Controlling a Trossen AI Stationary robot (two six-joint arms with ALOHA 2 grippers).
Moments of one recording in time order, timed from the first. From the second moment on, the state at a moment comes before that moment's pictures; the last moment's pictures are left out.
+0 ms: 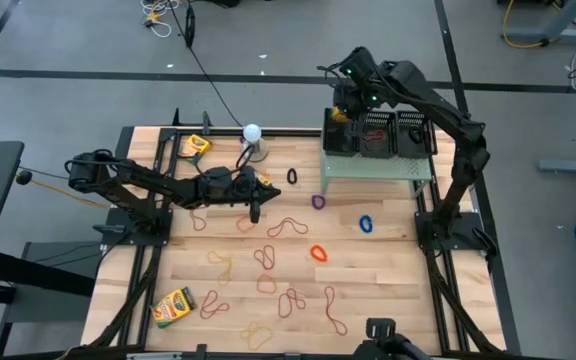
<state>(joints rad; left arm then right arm) 0.13 1.44 0.49 0.79 -0.05 -0.29 -0.66 1.78 2.02 -1.32 0.13 -0.66</state>
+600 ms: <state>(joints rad) 0.13 1.44 0.49 0.79 -0.05 -0.28 -0.66 1.84 2.02 -1.33 0.14 -0.66</state>
